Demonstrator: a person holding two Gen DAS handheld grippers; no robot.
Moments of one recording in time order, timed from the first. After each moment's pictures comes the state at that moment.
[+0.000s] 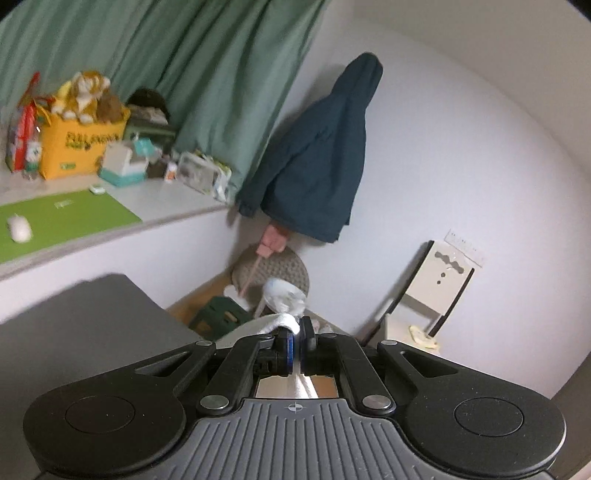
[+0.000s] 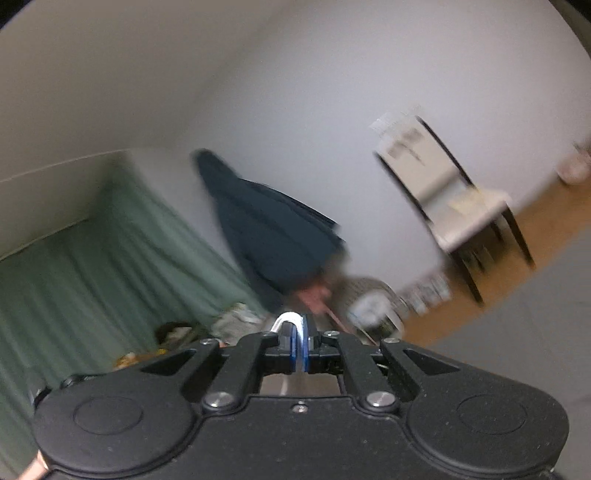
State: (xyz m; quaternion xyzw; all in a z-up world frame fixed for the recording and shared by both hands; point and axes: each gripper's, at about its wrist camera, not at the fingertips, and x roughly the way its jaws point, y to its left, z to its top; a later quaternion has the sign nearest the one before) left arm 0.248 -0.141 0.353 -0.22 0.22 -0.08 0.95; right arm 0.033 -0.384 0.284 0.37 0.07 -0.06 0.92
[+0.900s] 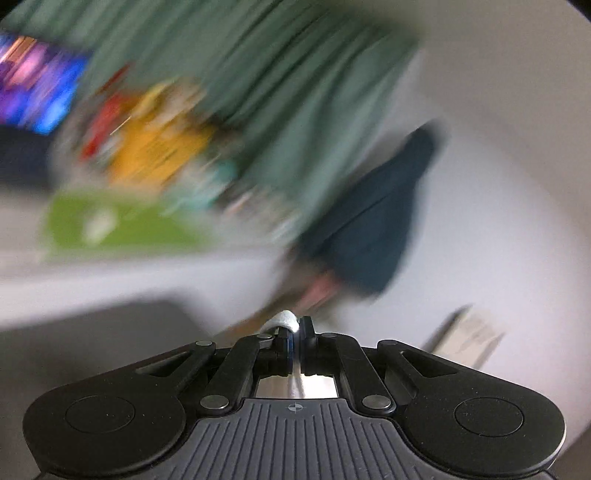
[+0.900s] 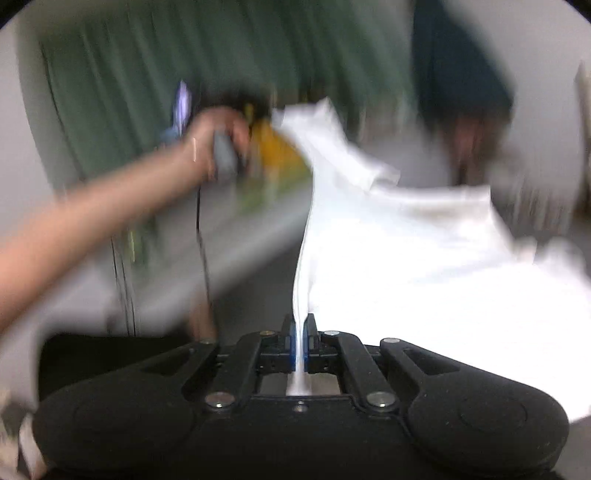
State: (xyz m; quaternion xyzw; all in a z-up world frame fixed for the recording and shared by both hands) left arm 0.219 0.064 0.232 -0.28 0.19 0.02 0.94; right arm -0.064 -0.088 0.127 0.12 0.37 0.26 0.89
